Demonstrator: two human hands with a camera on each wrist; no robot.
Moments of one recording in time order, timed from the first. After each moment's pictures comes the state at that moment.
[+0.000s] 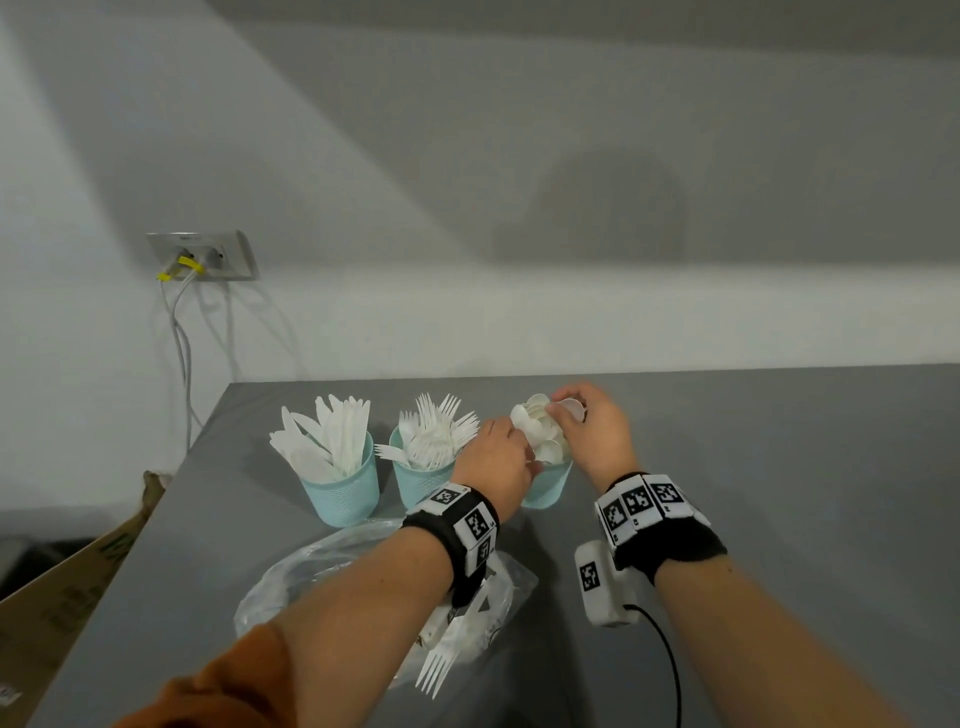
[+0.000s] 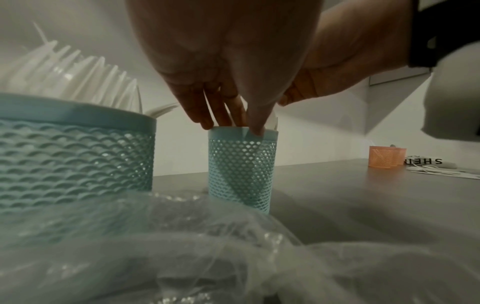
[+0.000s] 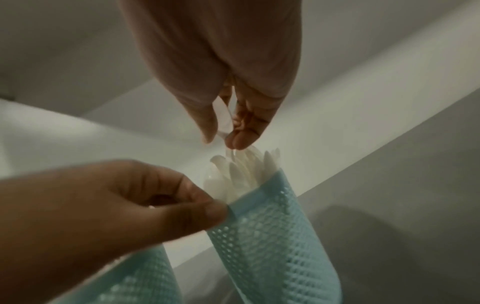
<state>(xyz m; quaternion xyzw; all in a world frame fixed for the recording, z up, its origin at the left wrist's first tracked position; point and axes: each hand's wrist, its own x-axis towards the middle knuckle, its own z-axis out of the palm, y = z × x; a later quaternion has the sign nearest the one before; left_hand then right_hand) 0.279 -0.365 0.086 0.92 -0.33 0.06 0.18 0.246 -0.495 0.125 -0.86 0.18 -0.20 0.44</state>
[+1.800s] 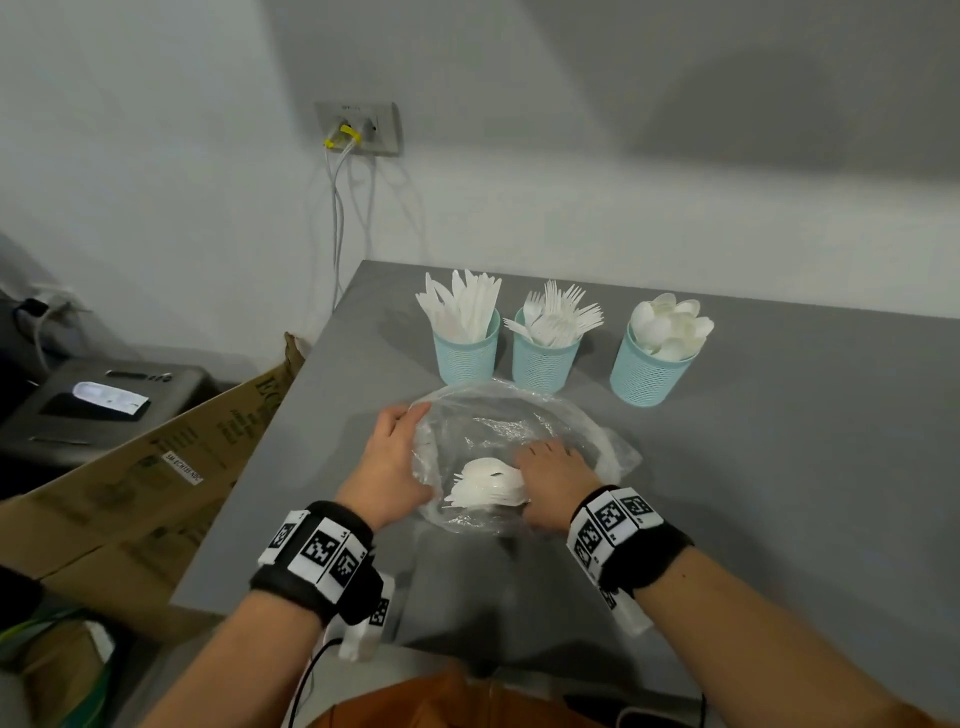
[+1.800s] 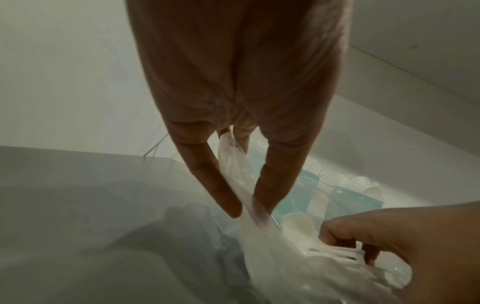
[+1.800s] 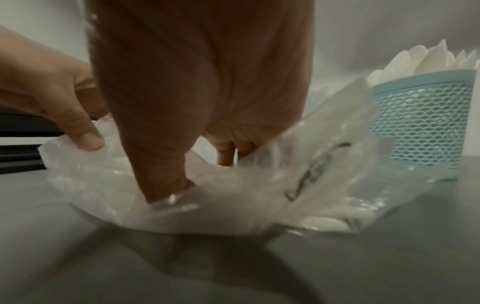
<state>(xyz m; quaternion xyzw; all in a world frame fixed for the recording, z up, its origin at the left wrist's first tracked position) 0.170 -0.114 0.051 0.92 -0.09 -0.09 0.37 0.159 -0.329 0.038 -0.98 -0.11 0.19 0.02</state>
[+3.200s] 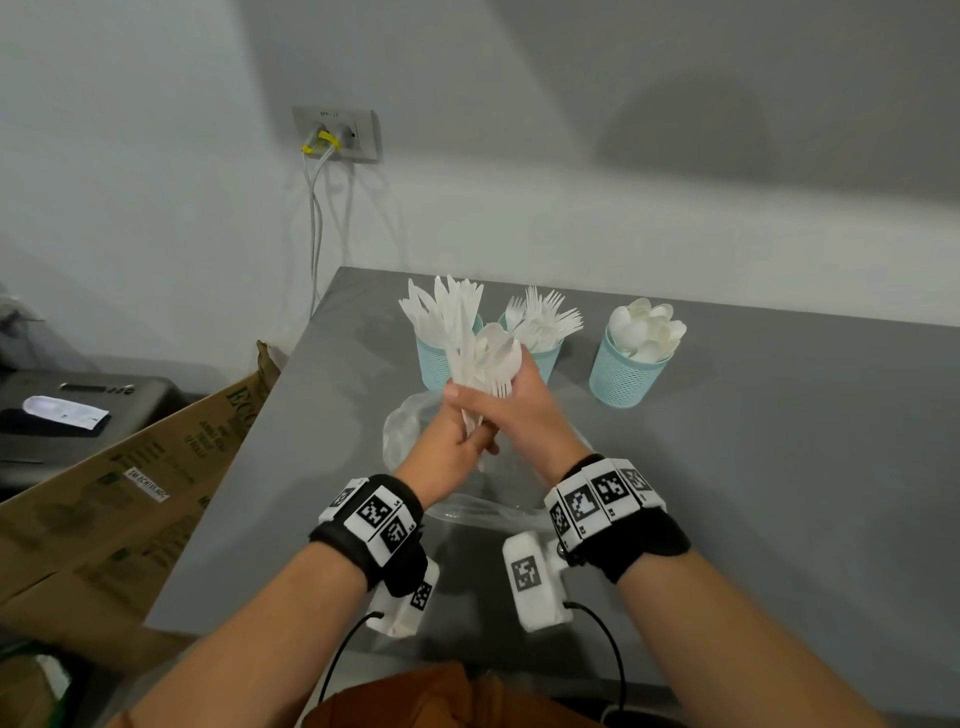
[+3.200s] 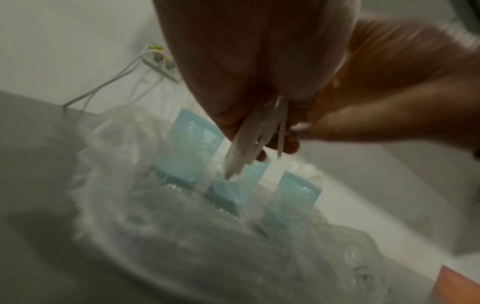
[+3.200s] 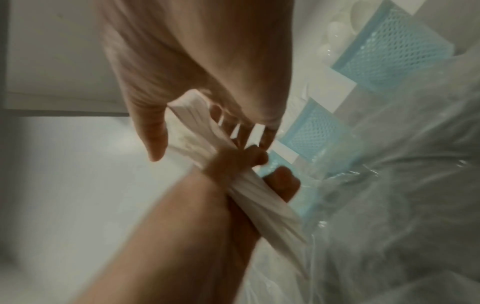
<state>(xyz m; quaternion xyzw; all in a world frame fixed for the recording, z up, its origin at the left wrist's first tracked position) 0.182 -0.182 0.072 0.79 -0.18 -0.09 0.58 0.169 -0.294 0.121 -0.70 0.02 0.02 0.72</state>
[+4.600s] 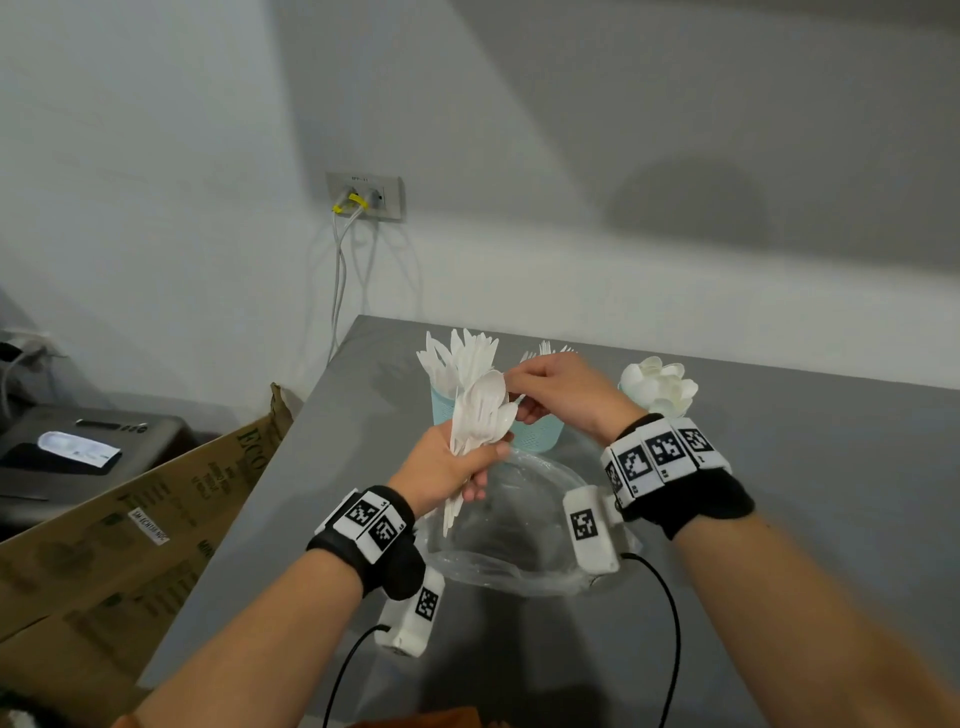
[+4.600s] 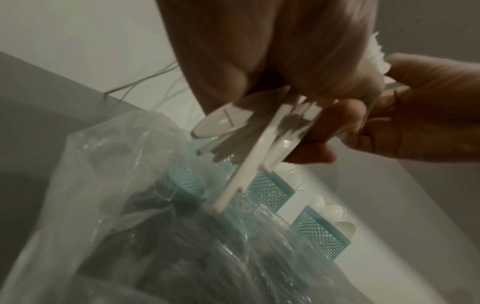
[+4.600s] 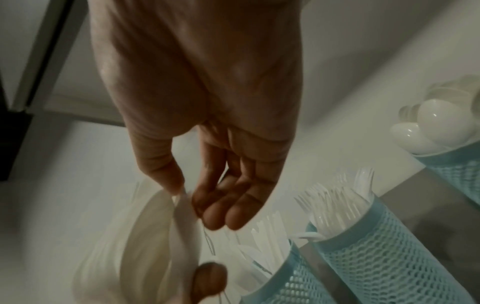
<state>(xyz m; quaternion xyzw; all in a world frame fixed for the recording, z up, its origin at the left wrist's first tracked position) 0.209 -0.166 0.102 0.71 -0.10 -0.17 0.67 0.223 -0.328 0.184 -0.84 -0.02 0.09 0.54</state>
